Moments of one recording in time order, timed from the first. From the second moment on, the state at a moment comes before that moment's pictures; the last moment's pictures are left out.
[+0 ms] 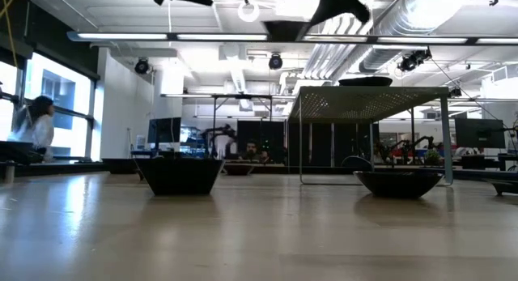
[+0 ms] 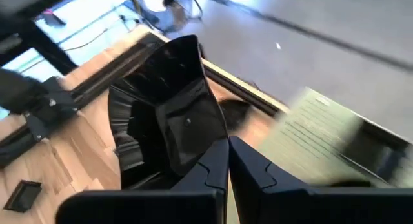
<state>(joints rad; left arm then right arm) 0.09 1.09 1.19 -0.41 -0.49 -0.21 -0.32 1.33 1.47 -0.74 0.26 0.47</state>
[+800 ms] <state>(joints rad) 0.08 1.06 0.96 -0.03 -0.22 -0.24 -0.83 1.26 1.27 -0.96 -0.18 0.30</state>
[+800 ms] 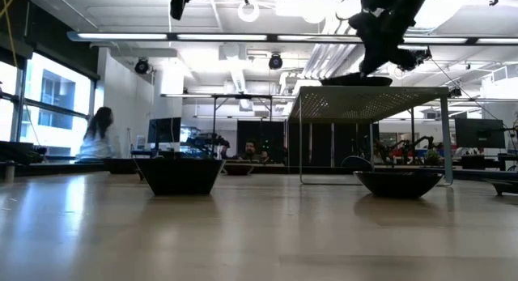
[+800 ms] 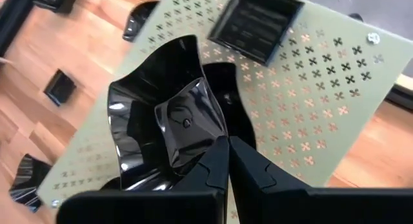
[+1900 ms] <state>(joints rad) 0.25 1.06 0.89 -0.01 -0.03 -0.28 -0.33 0.98 1.21 -0.96 -0.09 0.36</state>
